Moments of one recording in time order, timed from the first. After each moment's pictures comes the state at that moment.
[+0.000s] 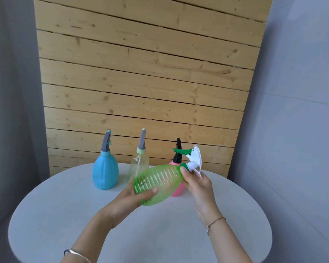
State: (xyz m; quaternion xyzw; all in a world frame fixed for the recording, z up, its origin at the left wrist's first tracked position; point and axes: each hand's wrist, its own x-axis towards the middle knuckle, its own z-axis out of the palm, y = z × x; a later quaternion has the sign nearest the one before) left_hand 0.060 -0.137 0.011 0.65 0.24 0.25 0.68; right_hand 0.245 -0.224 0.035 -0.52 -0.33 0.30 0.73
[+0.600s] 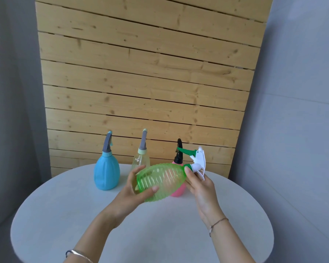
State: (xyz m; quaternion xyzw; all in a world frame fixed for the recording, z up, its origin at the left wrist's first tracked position) left_hand 0.060 -0.144 0.019 0.63 0.24 0.34 0.66; right_hand 0.248 -0.225 0.033 -0.50 -0.32 0.32 0.74
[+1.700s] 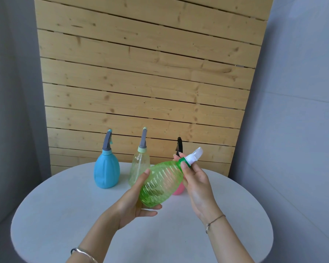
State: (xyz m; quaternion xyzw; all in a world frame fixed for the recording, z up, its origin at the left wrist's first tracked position) left_hand 0.073 -0.143 0.017 0.52 0.29 0.24 0.77; right_hand 0.230 -0.226 0.052 -0.44 -0.40 0.34 0.73
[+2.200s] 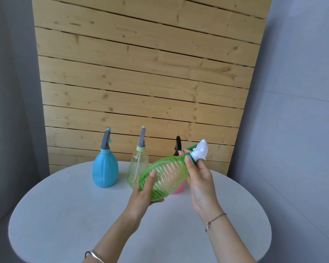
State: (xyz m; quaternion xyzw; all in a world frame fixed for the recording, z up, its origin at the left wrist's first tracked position) left_hand 0.094 -0.172 0.018 0.54 0.28 0.42 0.68; right_hand 0.228 -0.233 0.061 -0.45 -0.37 0.30 0.76
